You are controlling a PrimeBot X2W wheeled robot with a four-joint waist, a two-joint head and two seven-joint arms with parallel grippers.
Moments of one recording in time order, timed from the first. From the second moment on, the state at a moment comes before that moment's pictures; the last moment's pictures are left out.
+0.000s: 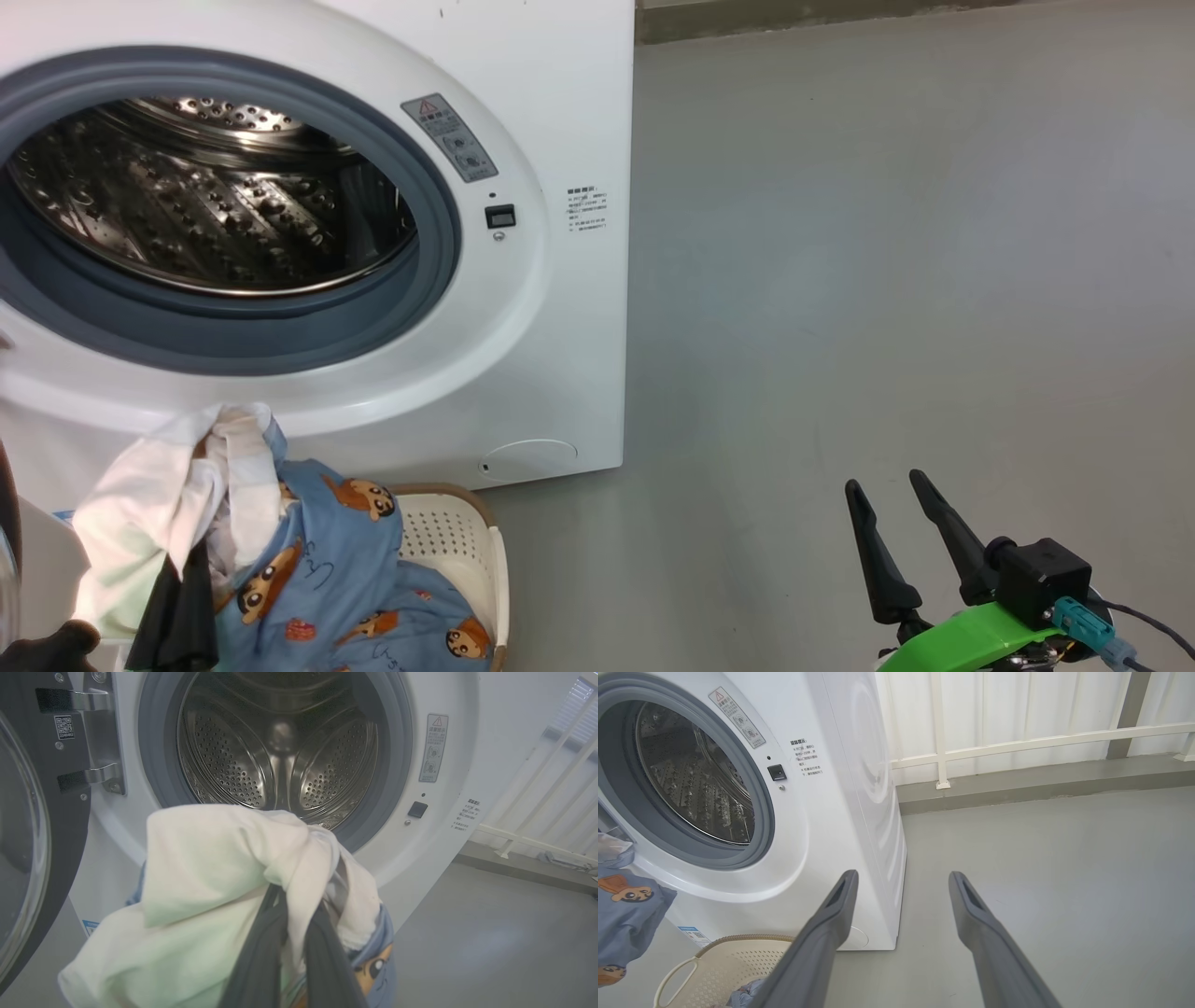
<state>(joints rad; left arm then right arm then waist) 0.04 0.15 0.04 0.12 -0.51 -0.13 -0.26 -0.04 -0.05 0.04 0.21 0.22 0.13 -0.25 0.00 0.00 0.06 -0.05</state>
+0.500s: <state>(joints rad) -0.10 0.17 0.08 0.12 -0.51 -0.13 -0.26 -0.05 -0.05 0.06 0.18 0.22 0.13 -0.25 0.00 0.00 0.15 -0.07</state>
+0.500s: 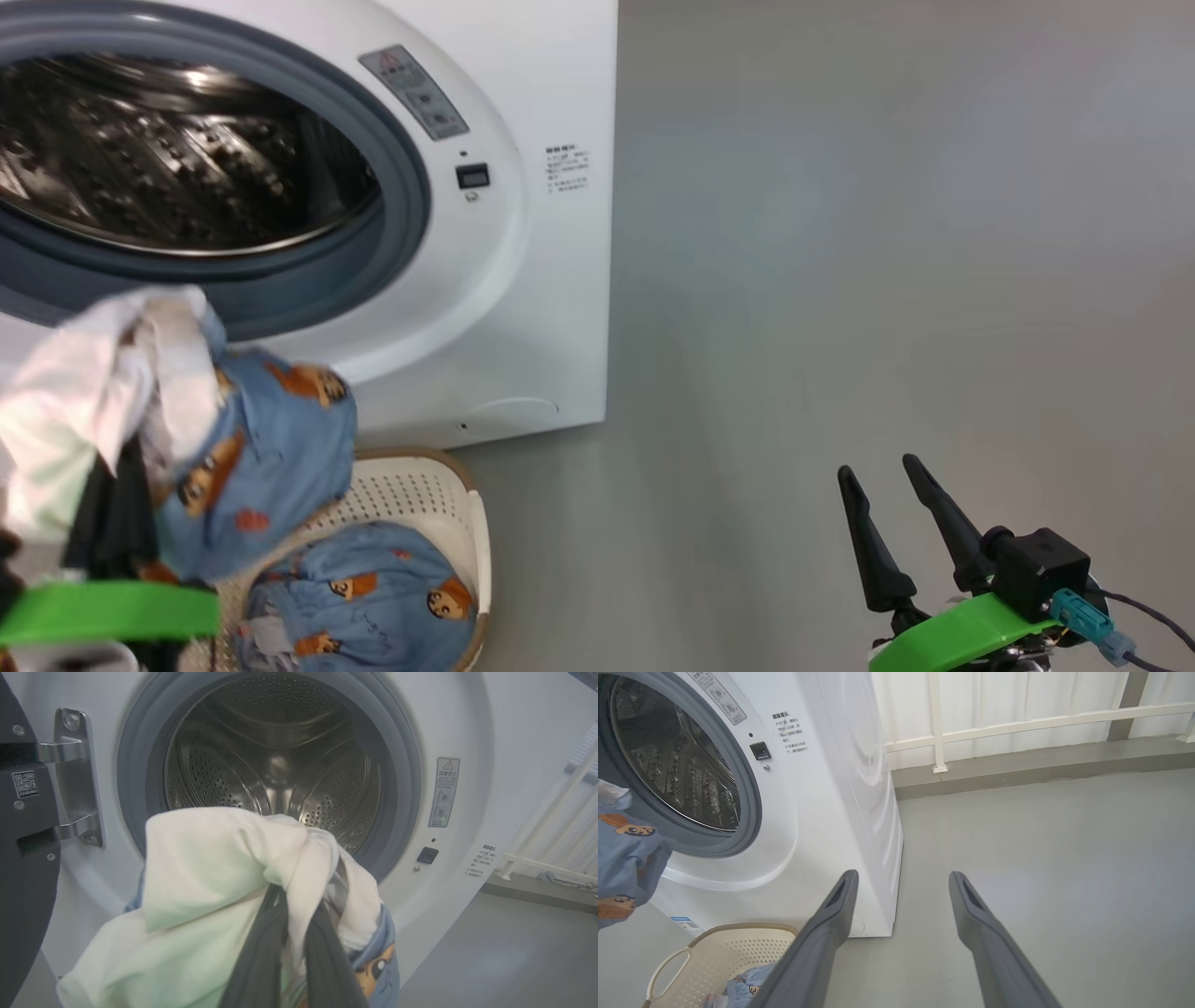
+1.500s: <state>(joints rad) -0.76 0.52 -0.17 0.40 -0.69 -0.13 -0.26 -0.16 -0.05 0.15 0.08 0.27 0.13 -0.25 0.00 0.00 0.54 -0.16</state>
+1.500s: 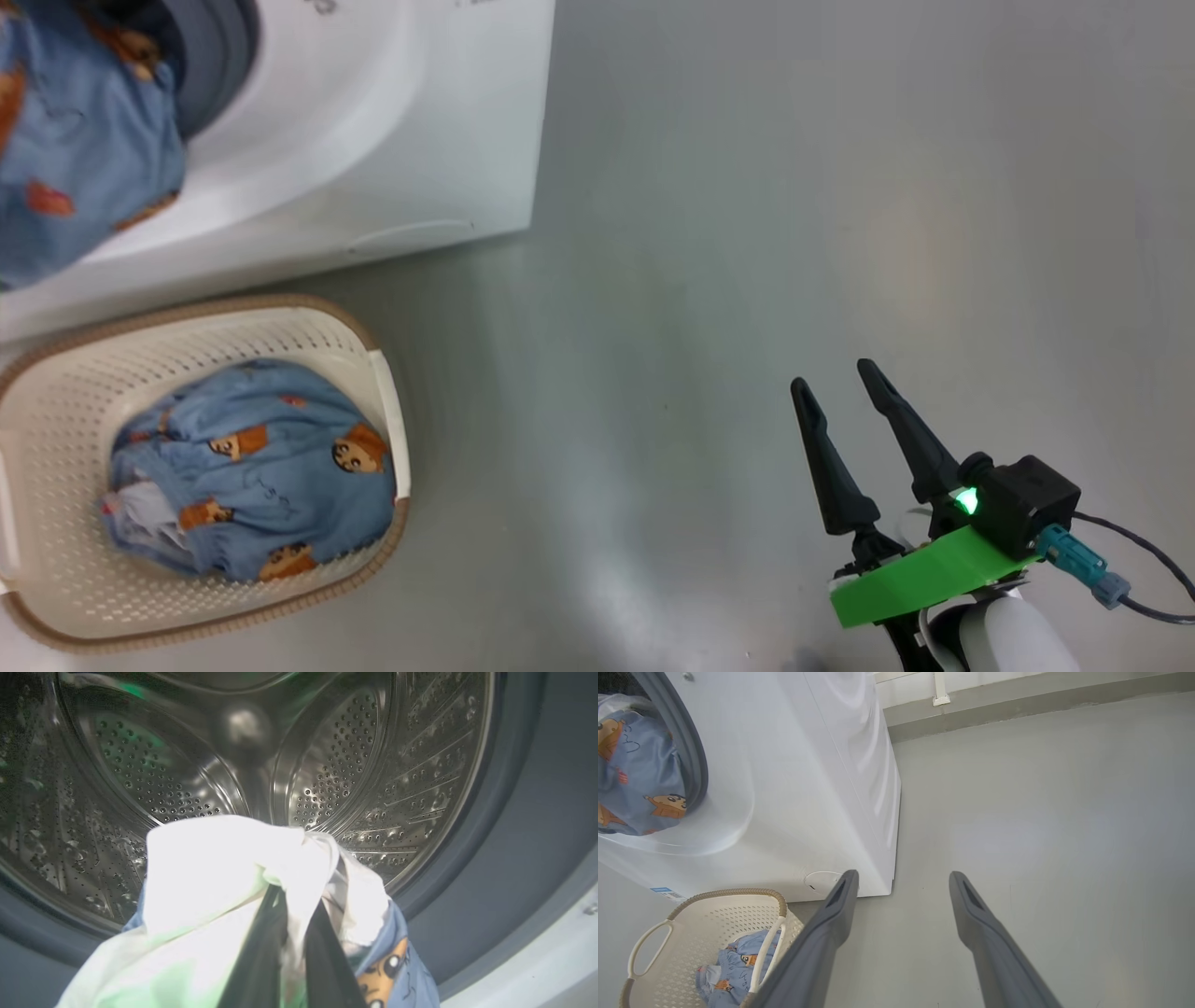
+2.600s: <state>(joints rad) -1.35 0.61 -0.51 0.72 -0.84 -0.13 -0.24 -0.20 -0.05 0.21 0.07 0.29 0.13 -0.25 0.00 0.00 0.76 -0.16</state>
